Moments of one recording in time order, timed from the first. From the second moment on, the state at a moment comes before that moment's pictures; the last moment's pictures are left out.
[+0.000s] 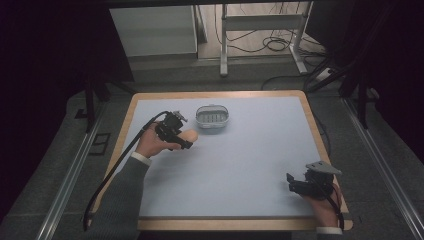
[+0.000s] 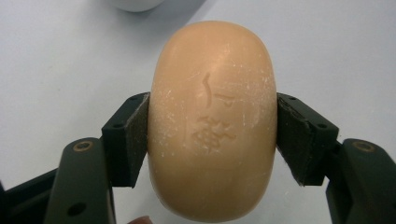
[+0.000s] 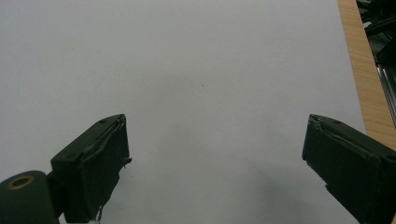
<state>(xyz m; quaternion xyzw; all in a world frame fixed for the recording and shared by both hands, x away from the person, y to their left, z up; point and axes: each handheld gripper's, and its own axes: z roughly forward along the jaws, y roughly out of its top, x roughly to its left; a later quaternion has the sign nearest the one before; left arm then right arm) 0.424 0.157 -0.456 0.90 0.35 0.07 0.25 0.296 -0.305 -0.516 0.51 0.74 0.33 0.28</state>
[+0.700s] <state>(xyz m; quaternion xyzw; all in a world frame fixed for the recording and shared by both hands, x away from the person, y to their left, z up) 0.446 0.149 -0.449 0.90 0.35 0.06 0.26 0.296 -0.305 -0.517 0.51 0.74 0.32 0.28</state>
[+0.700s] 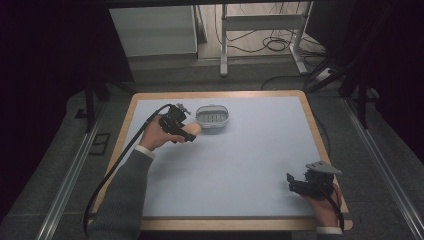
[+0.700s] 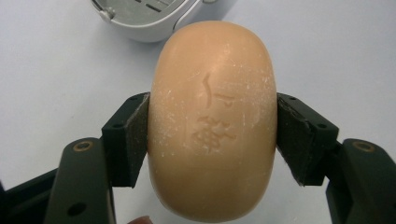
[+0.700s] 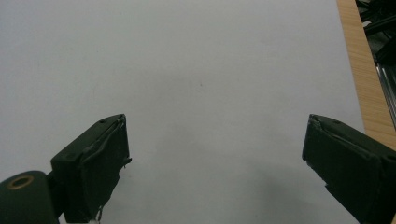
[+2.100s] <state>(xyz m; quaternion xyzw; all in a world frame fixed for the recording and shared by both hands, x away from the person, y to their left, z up) 0.480 0.120 -0.437 0.91 0.33 0.08 0.25 0.296 -0.309 -0.517 0.52 0.74 0.32 0.29</state>
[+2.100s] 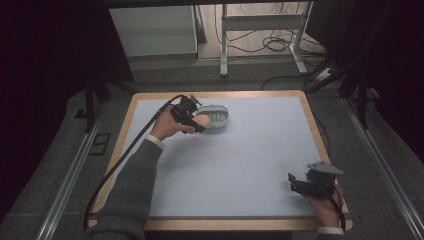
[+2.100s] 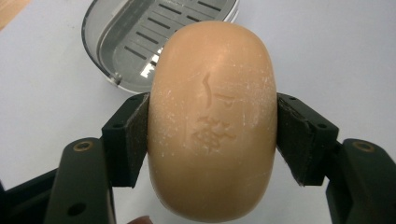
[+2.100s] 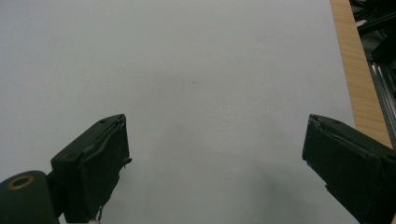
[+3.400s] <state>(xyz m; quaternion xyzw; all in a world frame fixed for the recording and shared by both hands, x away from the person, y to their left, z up) 0.549 0.083 -0.452 0.92 0.31 0.04 0.23 0.296 -0.316 -0.516 0.52 0.74 0.32 0.29</state>
